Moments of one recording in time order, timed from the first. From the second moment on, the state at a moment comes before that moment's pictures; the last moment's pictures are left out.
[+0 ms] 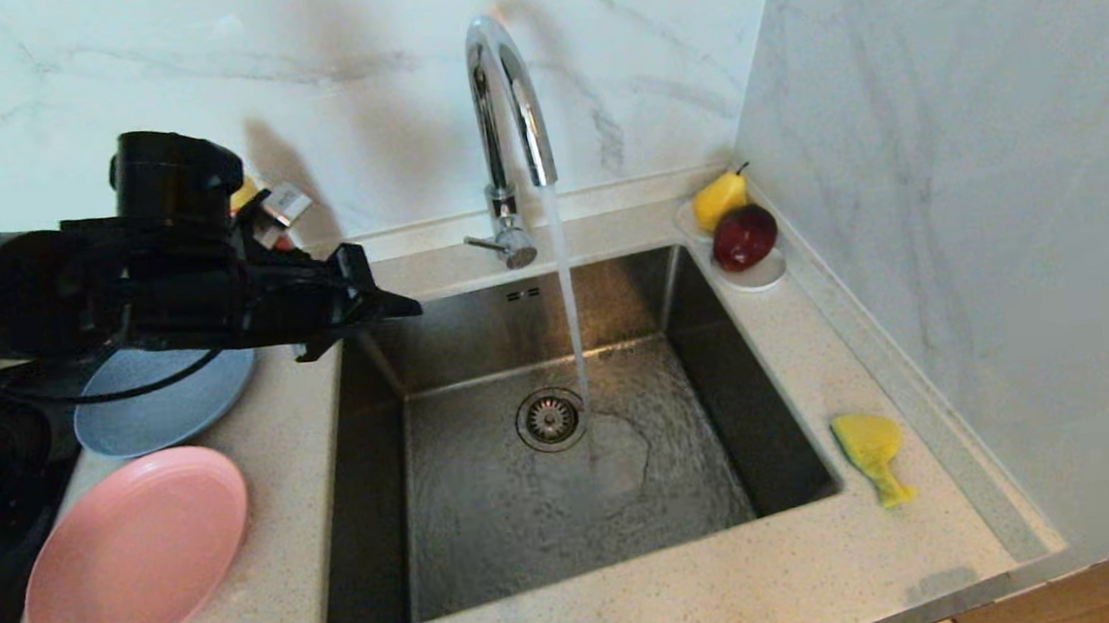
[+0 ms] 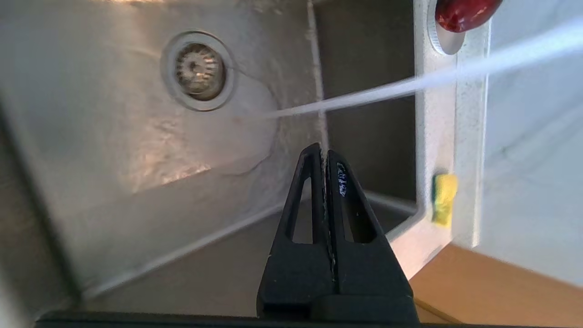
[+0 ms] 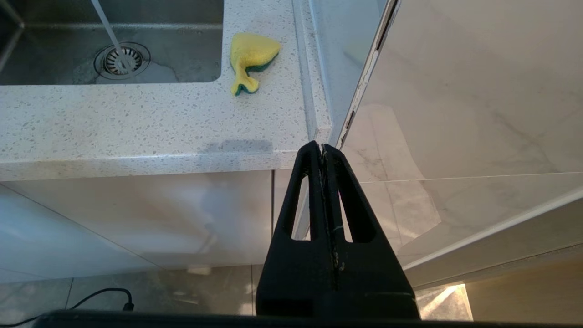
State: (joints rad) left arm -0.18 1.83 -1.46 0.11 -0.45 -0.48; right arm 0.00 0.00 0.00 0.00 0.03 -0.05
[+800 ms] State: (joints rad) left arm -0.22 2.15 -1.85 0.11 -0.51 -0.64; right arm 0.00 0.00 0.00 0.00 0.03 -0.05
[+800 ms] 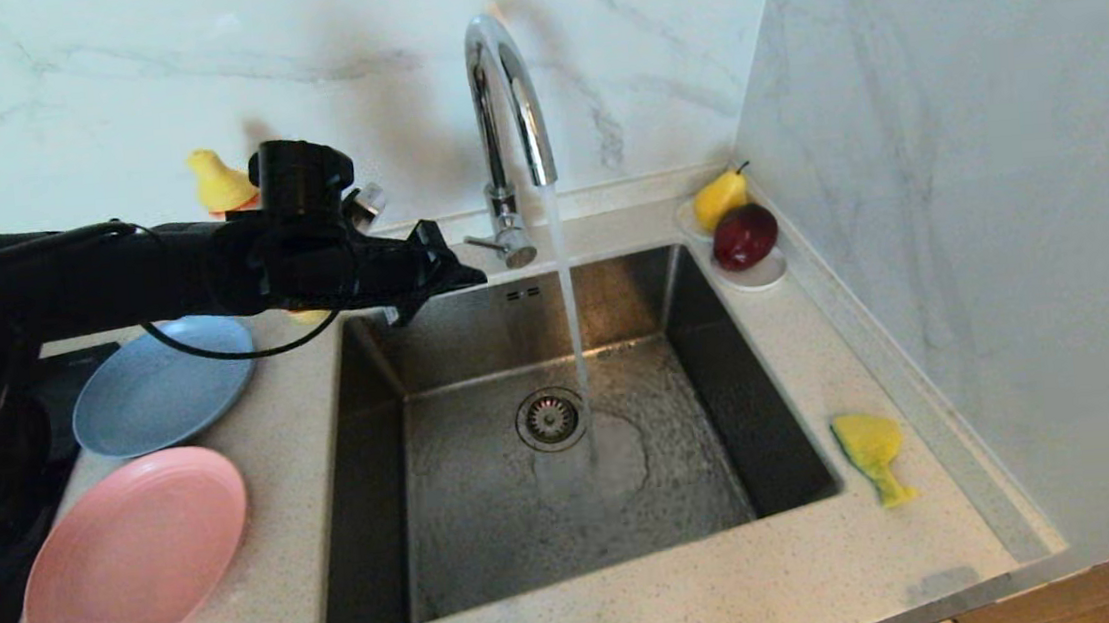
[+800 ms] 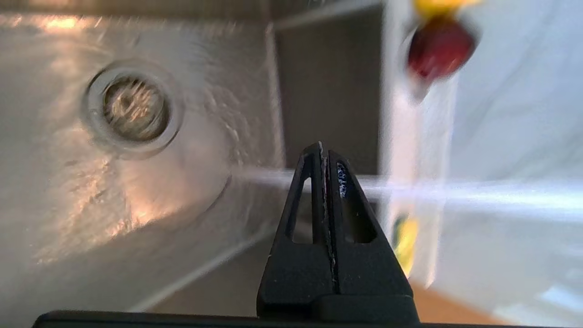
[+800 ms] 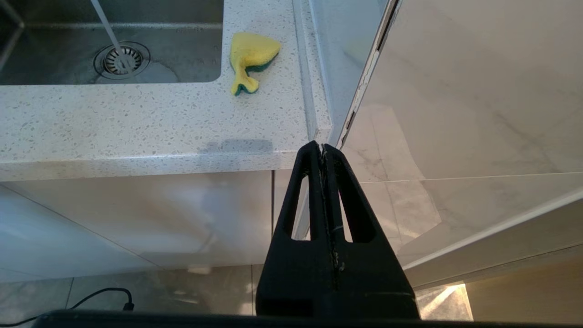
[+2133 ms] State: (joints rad) left arm -0.21 2.32 -1.92 -0.27 -0.40 -0.73; right arm 0.00 0.00 0.00 0.00 0.03 -0.05
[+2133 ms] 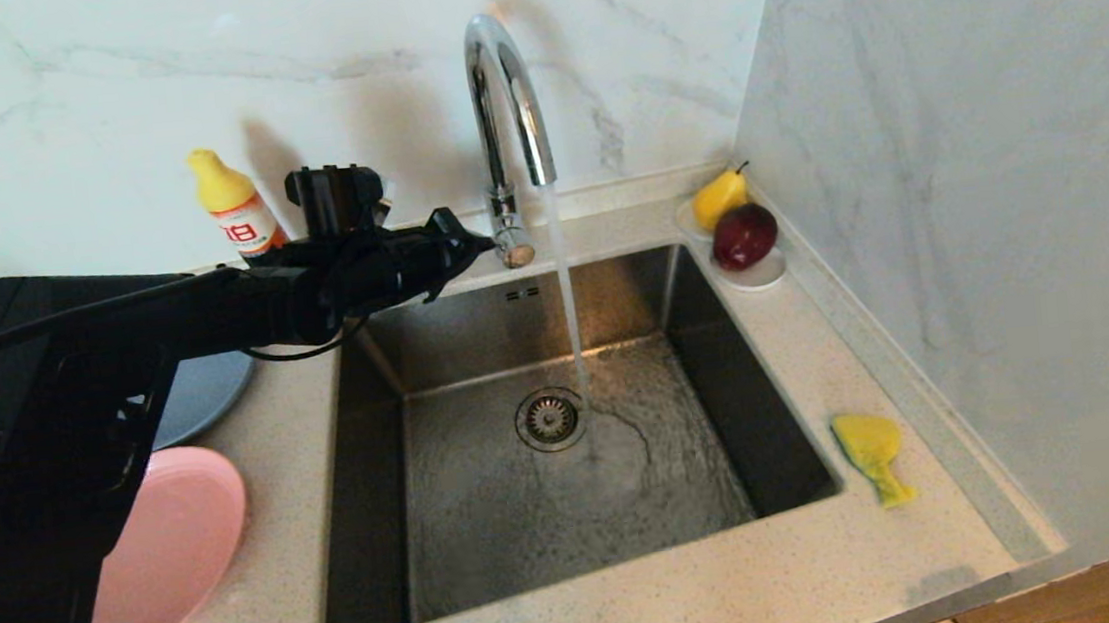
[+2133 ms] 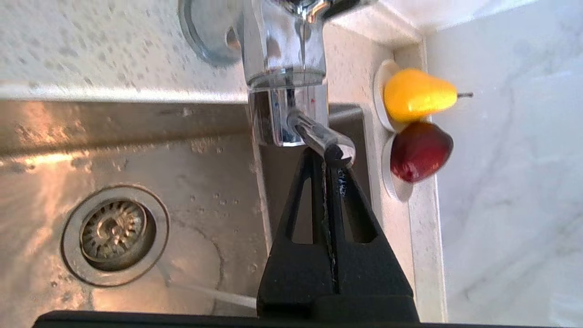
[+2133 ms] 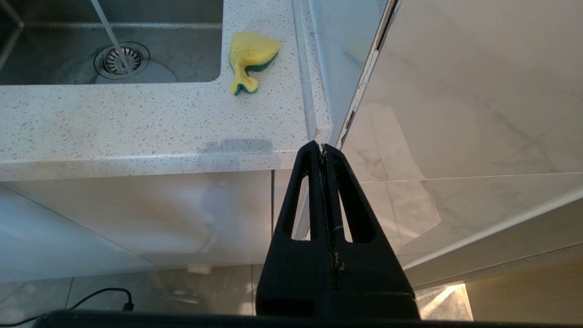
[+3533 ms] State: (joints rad) left arm -0.19 2.13 -1.70 -0.25 -0.37 -0.70; right arm 0.00 0.00 0.00 0.00 0.03 -0.05
